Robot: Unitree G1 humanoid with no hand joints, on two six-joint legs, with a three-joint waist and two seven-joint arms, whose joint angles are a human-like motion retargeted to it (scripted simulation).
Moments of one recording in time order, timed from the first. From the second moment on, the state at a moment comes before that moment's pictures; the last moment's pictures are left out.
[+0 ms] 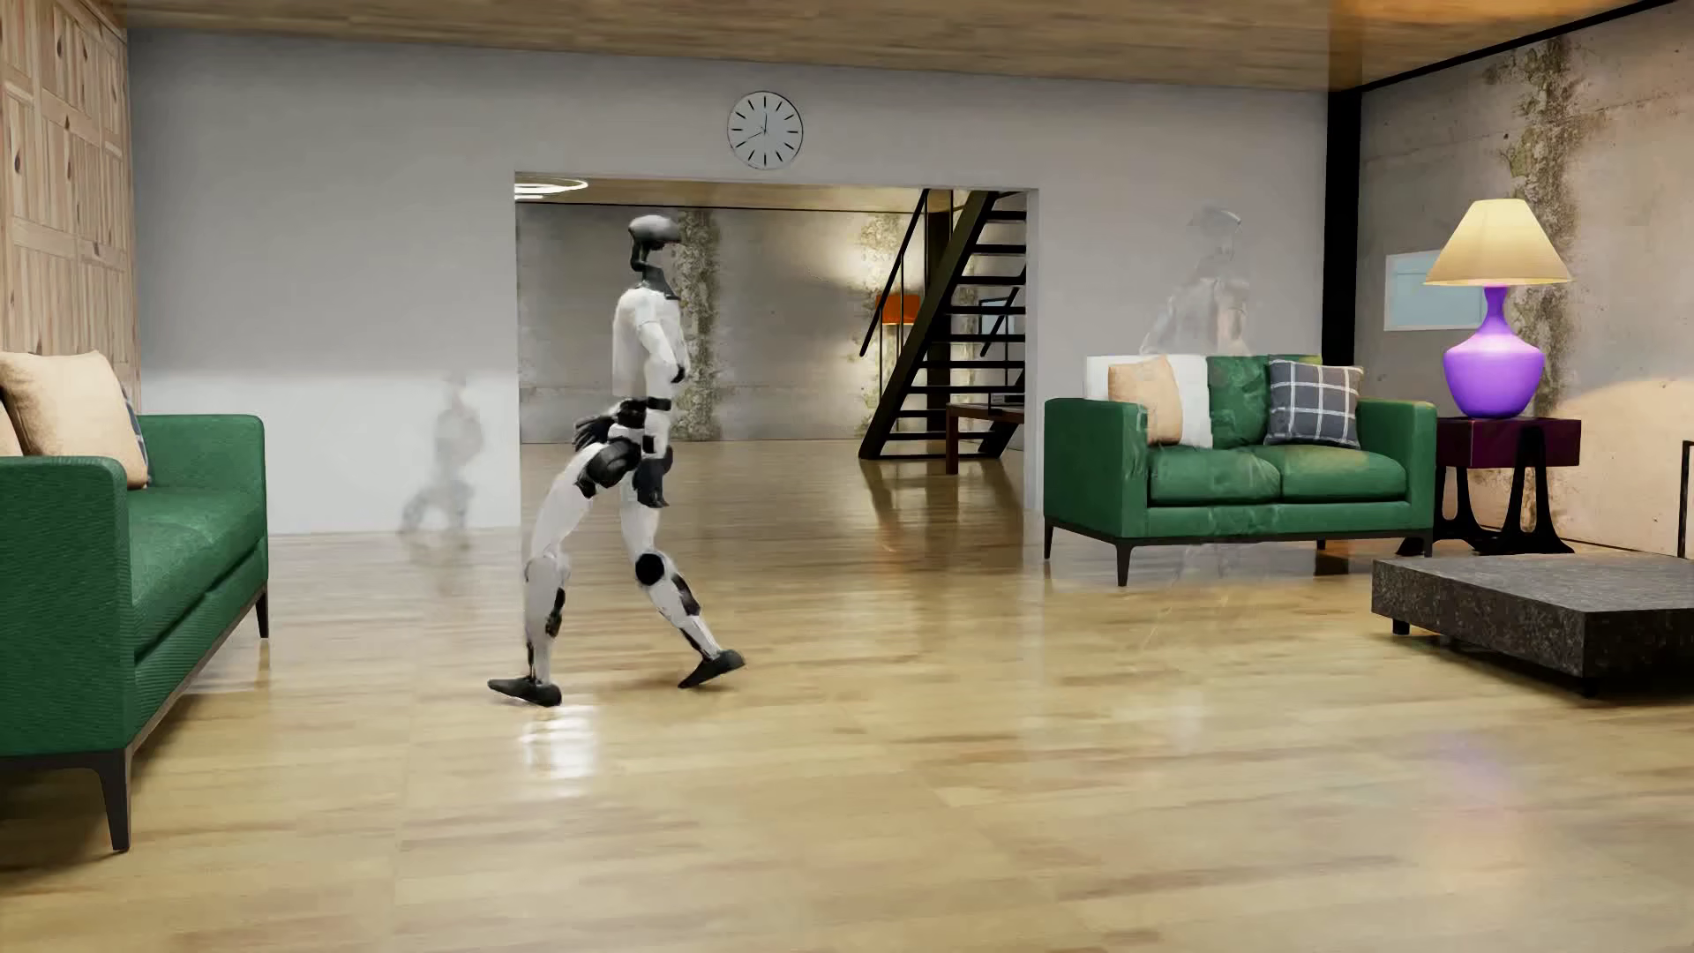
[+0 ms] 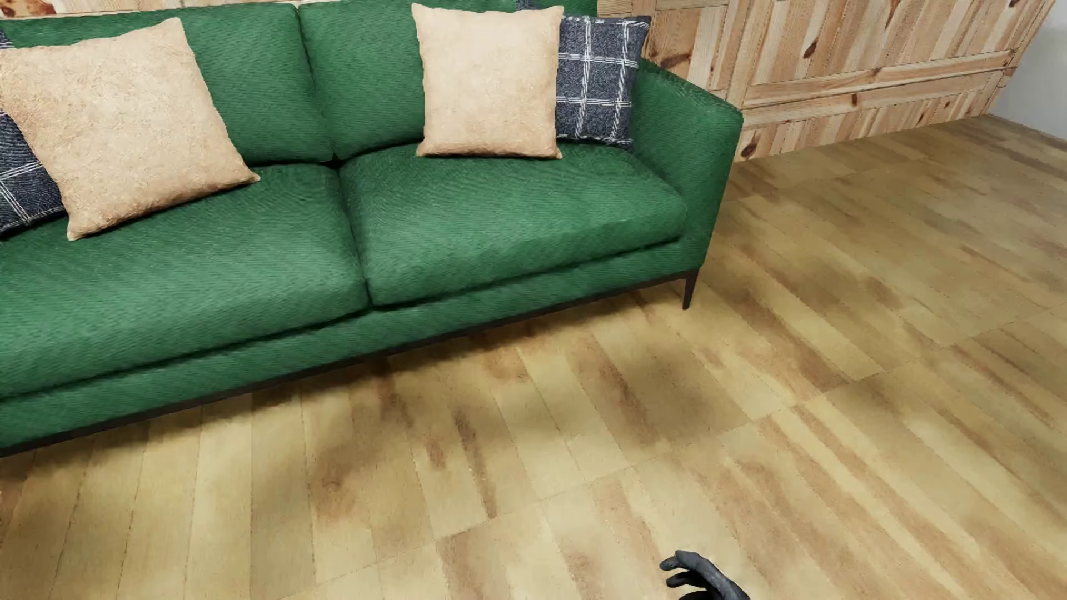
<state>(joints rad) -0.36 0.16 0.24 0.26 0.12 0.09 0.00 0.00 0.00 0.48 0.68 0.60 0.27 -0.23 -0.29 0.31 -0.39 0.00 0.00 -0.47 0.31 0.90 0.42 0.00 0.00 0.00 0.00 0.00 0.00</state>
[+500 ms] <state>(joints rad) -0.15 -0.04 0.13 0.22 -0.11 0.04 0.00 0.00 0.03 0.77 0.78 0.39 0.42 -0.26 0.52 0.42 -0.43 0.00 0.00 -0.10 0.47 0.72 0.84 0.00 0.00 0.00 0.00 0.00 0.00</state>
